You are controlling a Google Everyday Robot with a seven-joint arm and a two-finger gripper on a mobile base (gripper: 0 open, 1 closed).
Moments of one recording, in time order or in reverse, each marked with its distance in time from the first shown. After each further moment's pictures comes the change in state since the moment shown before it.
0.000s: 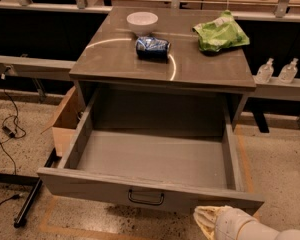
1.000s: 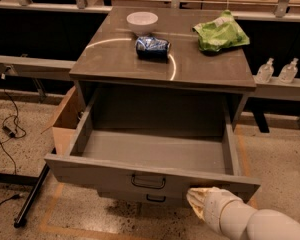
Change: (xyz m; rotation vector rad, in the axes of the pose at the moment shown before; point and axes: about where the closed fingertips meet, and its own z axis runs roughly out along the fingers) arm 0.000 -0.038 0.044 0.082 0.026 -0.111
